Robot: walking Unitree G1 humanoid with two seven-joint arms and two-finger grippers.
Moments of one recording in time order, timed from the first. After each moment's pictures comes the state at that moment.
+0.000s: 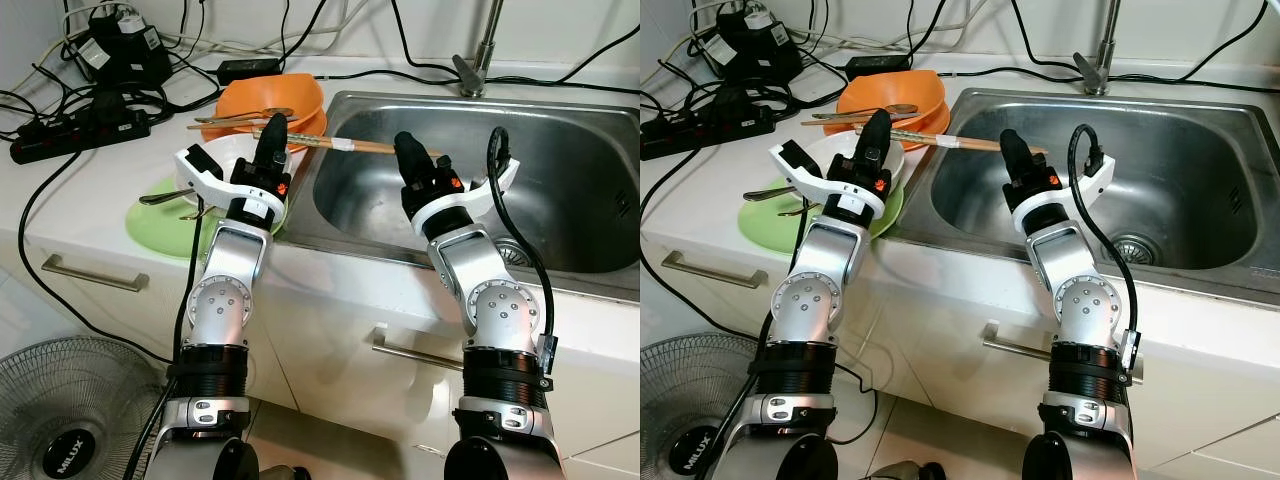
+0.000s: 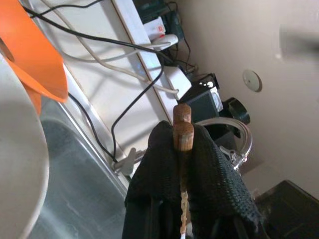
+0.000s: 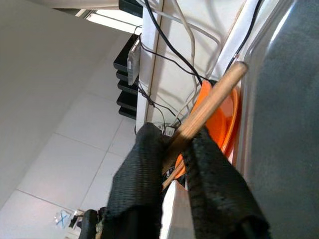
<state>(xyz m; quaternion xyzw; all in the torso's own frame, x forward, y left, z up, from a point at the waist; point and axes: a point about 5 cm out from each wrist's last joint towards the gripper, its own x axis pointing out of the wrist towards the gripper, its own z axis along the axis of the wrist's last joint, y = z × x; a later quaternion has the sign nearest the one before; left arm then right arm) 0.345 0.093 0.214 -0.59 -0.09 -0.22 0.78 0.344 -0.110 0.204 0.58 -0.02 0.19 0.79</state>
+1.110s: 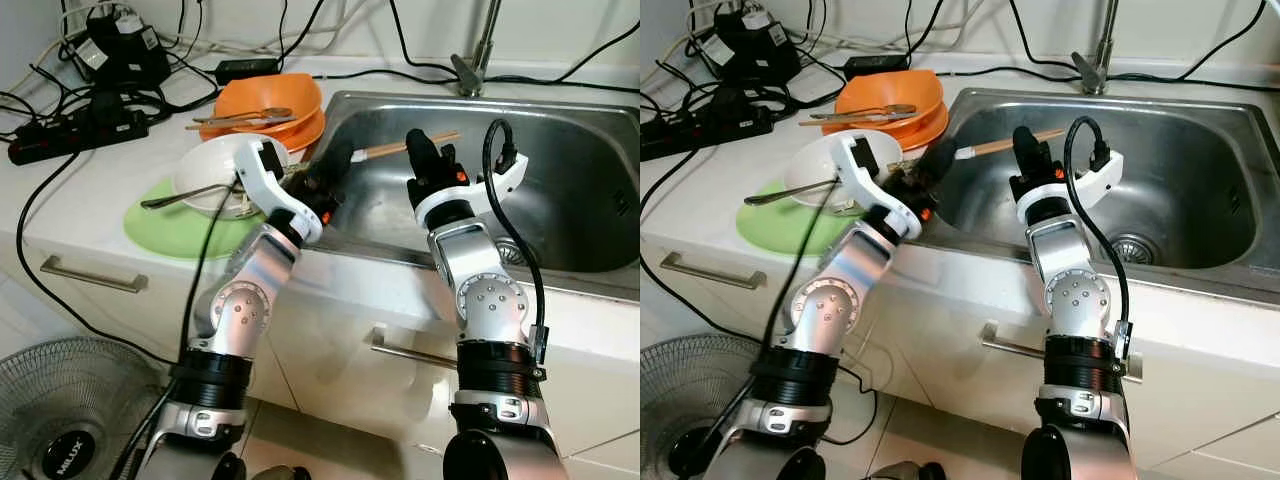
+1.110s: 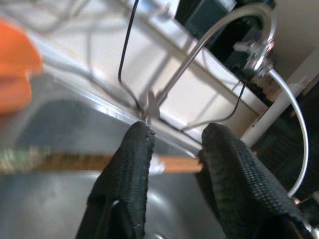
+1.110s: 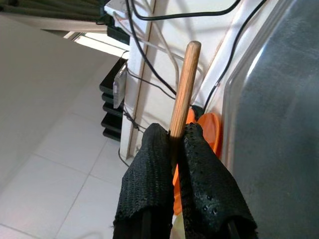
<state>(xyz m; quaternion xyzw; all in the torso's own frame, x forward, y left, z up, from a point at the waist) 0.332 0.067 0.222 -0.34 -0.06 -0.27 0.90 0.354 -0.115 0.205 0.56 -0.05 0.13 0.81</state>
